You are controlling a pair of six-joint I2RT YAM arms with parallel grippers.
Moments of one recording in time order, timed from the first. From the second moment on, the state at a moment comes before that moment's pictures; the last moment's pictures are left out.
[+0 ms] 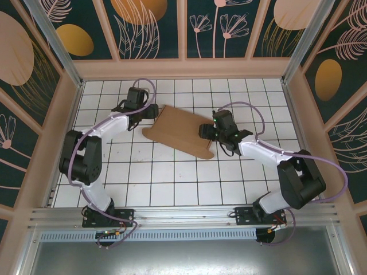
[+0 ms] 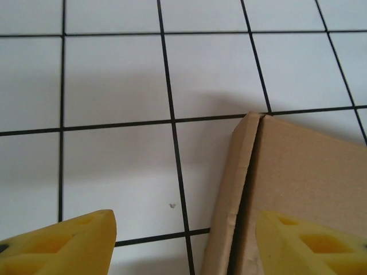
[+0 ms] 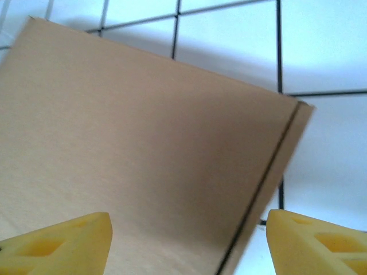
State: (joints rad) left arm -0.31 1.79 1.22 -0.22 0.00 -0.25; right arm 0.56 1.46 0.82 -0.14 0.07 0.52
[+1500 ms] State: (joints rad) left arm -0.23 1.66 1.01 -0.15 0.26 -0.40; right arm 0.34 1.57 0.78 0.00 -0.12 0.52
